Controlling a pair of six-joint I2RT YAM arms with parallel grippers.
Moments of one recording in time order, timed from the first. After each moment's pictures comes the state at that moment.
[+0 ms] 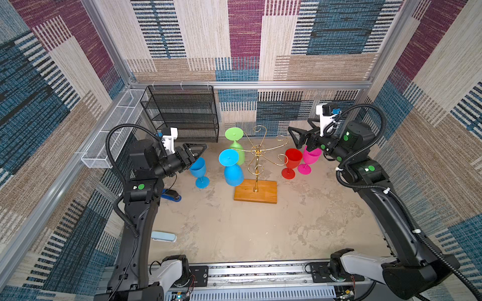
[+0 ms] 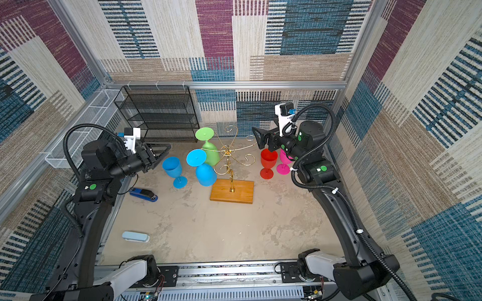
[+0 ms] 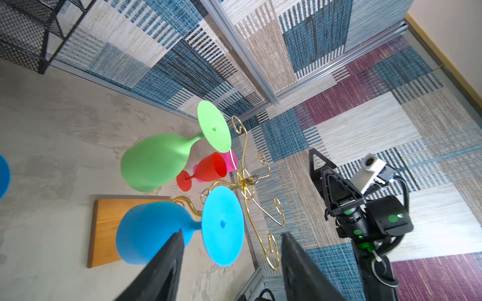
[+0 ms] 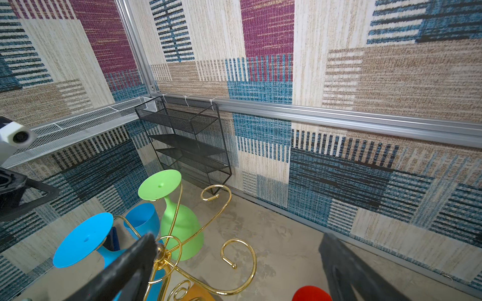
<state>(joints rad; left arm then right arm) 0.07 1.08 1.25 -0.38 0.89 -0.82 0.29 1.22 1.42 -0.24 -0.31 0.09</state>
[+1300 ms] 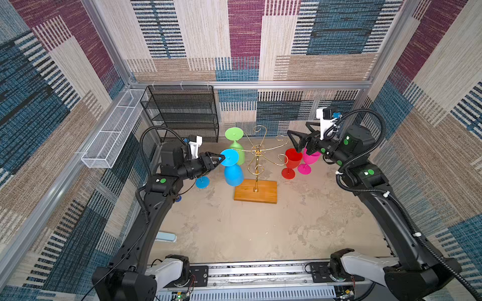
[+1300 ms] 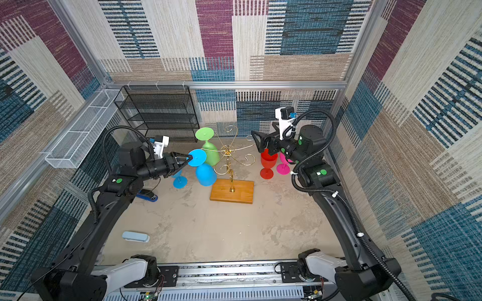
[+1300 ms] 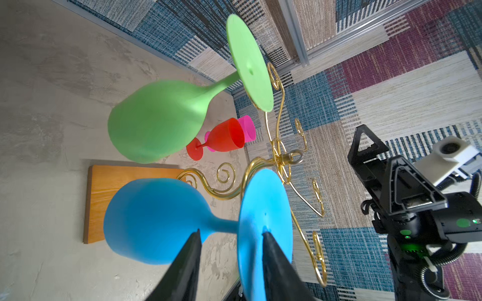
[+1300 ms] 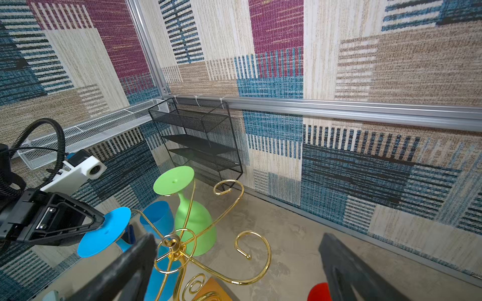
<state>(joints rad) -0.15 1.17 1.17 -0.40 0.72 -0.75 0.29 1.18 1.36 -0.21 -0.35 0.14</state>
